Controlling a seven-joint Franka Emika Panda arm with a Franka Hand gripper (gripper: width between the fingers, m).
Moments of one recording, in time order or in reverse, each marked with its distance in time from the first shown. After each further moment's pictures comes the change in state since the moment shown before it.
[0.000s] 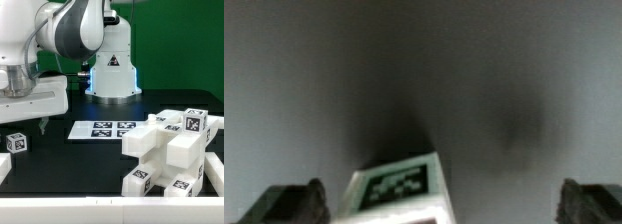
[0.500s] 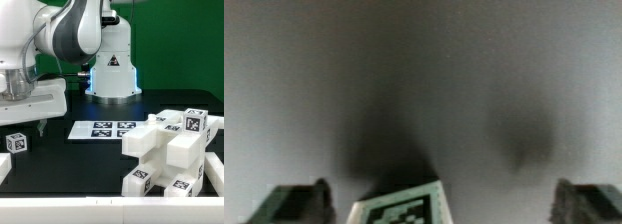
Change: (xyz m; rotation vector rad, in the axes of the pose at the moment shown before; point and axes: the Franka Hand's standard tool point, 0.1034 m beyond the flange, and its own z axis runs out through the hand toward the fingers) arm -0.003 0.000 0.004 0.003 -0.009 0.007
